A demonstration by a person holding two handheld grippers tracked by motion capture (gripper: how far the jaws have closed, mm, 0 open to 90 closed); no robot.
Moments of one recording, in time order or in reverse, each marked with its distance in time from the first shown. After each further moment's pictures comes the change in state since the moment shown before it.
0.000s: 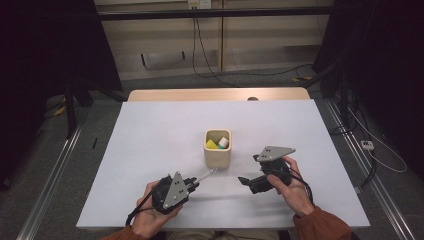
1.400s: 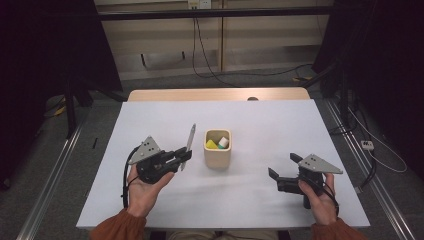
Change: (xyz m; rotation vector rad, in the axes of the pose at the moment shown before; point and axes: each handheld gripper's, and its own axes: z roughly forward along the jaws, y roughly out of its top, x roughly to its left) left arm 0.069 0.027 -0.019 -0.285 -0.038 -0.473; right arm -0.022 -0.059 -0.053 -0.275 -0.308 0.190
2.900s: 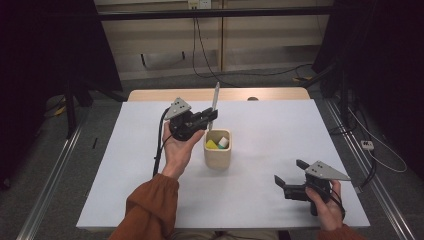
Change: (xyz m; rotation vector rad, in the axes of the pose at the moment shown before) left arm 0.020 0.057 0.102 -0.114 0.027 -0.024; right arm -0.007 -0.016 -0.015 0.025 0.008 -0.005
